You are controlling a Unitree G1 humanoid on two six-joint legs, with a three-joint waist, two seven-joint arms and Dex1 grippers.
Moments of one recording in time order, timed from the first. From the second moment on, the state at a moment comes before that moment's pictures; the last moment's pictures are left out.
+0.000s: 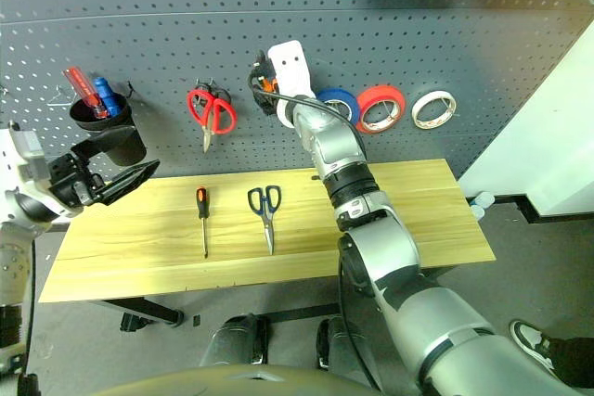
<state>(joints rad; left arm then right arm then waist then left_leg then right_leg) -0.12 0.70 0.42 -0.08 -0.67 0.17 -1.09 -1.09 0.02 0.03 0.68 0.11 0.39 0.18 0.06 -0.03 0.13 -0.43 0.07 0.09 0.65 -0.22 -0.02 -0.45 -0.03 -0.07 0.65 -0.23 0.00</state>
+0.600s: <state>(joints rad) -0.08 0.68 0.42 -0.09 -0.67 0.18 -1.03 -0.94 -0.22 -0.04 -0.05 0.37 0.91 0.39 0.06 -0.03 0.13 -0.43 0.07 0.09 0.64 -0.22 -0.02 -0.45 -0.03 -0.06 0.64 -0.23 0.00</state>
